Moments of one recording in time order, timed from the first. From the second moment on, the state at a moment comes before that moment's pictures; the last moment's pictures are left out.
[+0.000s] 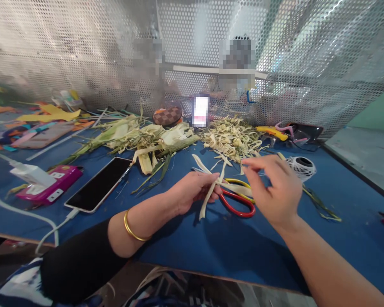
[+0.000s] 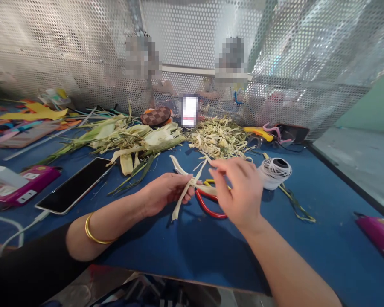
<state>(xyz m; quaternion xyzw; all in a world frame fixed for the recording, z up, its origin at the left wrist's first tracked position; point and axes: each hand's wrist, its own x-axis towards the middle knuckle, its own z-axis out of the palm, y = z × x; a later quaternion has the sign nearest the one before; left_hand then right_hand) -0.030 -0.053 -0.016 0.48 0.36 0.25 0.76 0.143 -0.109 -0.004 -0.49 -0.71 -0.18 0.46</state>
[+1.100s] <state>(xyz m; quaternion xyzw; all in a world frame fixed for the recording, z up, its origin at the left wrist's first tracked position) -0.032 -0.046 -0.012 0.47 0.39 0.30 0.73 0.131 -0.105 -0.019 -0.57 -0.76 -0.18 0.25</state>
